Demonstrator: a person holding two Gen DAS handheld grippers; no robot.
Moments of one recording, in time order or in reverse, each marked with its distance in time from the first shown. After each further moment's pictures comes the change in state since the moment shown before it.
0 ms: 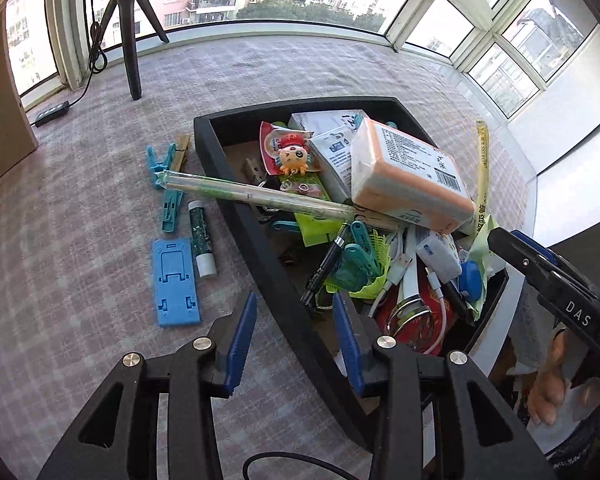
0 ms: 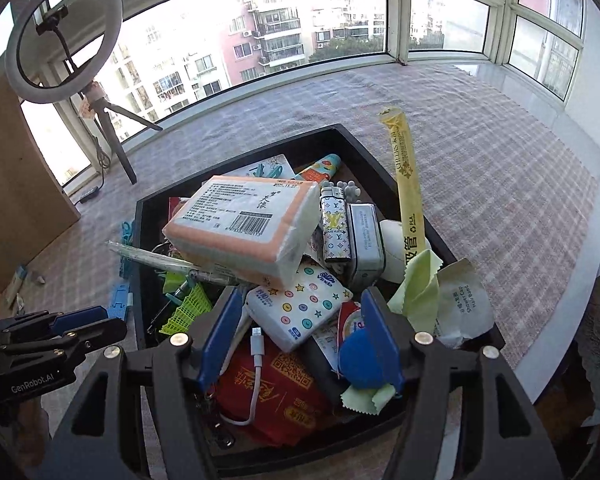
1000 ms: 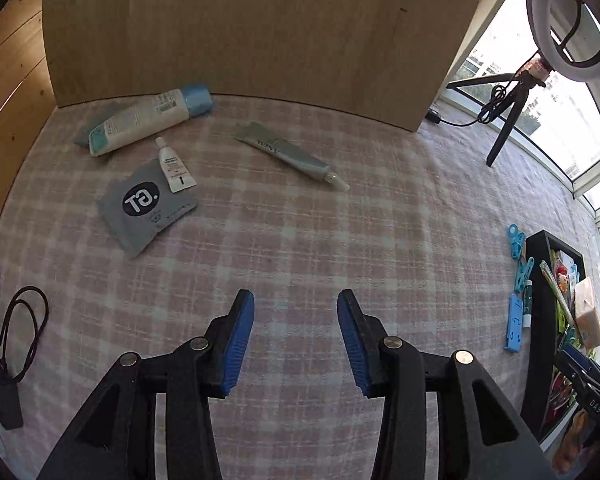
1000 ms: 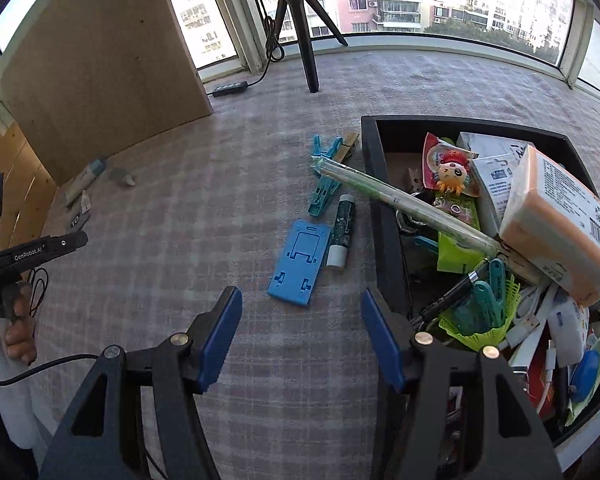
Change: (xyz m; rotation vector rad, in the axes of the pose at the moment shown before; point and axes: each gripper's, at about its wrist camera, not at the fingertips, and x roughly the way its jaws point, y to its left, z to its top) left arm -0.109 0.328 -0.089 -0.544 -0.138 0.336; right arm 0.058 0.210 -0.038 -0.315 0.213 0.250
